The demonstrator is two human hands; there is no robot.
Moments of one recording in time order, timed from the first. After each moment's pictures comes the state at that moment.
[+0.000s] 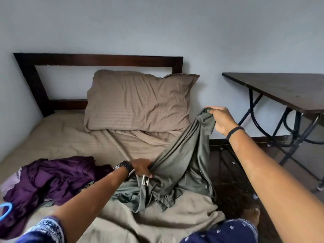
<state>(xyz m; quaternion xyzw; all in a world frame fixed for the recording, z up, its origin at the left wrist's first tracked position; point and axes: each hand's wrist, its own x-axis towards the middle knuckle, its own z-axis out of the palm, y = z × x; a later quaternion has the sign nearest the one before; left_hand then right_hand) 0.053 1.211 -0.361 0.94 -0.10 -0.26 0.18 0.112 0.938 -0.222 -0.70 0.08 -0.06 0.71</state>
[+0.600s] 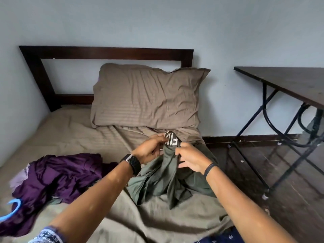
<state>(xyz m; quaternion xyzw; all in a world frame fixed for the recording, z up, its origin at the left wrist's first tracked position) 0.065 1.195 -0.322 0.55 -0.02 -0.19 0.81 0.051 1.043 -0.311 -0.75 0.01 0.25 0.61</state>
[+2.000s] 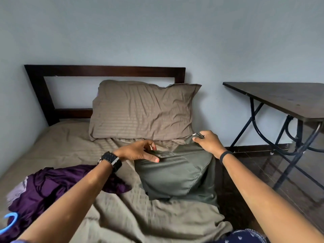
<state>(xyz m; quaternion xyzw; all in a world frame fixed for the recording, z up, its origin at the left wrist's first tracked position) 0.042 1.245 -0.272 0.89 -0.16 -0.14 0.41 0.086 0.968 -0.269 -0.91 -0.01 -0.06 0.40</state>
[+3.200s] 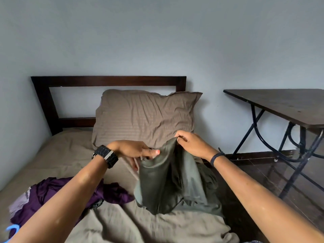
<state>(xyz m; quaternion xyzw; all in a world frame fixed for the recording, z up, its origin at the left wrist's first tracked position) 0.021 1.252 -0.205 0.89 -0.11 -0.28 0.33 0.059 1.021 -0.228 -0.90 -0.24 -0.04 0.36</state>
